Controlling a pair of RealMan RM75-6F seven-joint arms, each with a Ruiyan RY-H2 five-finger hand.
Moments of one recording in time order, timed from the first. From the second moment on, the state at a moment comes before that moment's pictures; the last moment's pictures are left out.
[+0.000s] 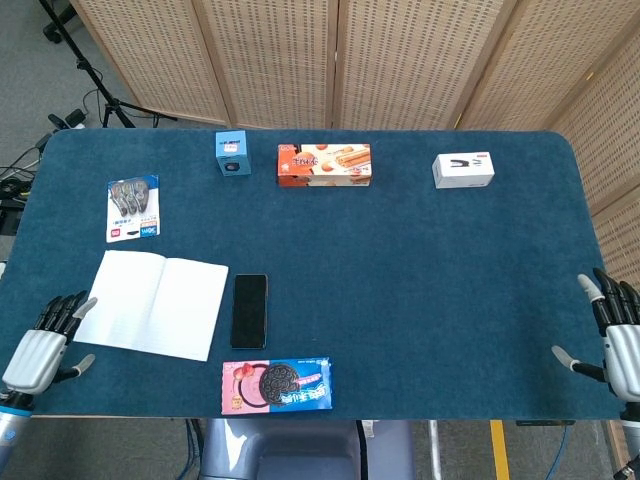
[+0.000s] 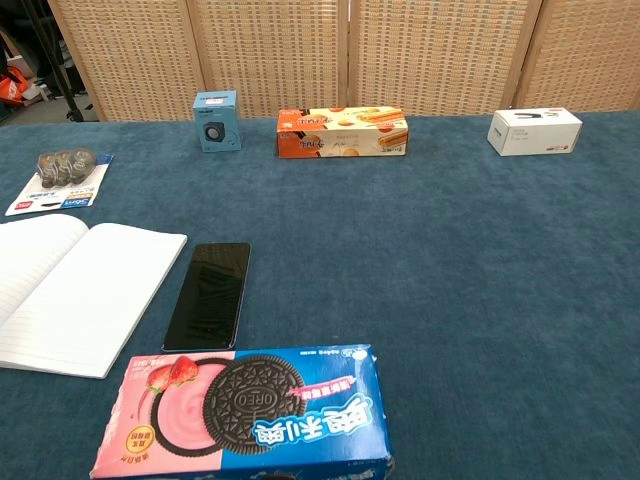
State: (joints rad) left arm -0.13 -1.64 0.08 -0.55 1.67 1.51 -0.57; right arm 0.07 -1.11 0.09 -1.48 -1.54 1.55 0.22
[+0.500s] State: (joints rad) left arm -0.16 -1.75 0.09 -0.39 1.68 1.49 -0.61; right arm 0.07 -1.10 0.09 -1.48 -1.54 1.55 0.23
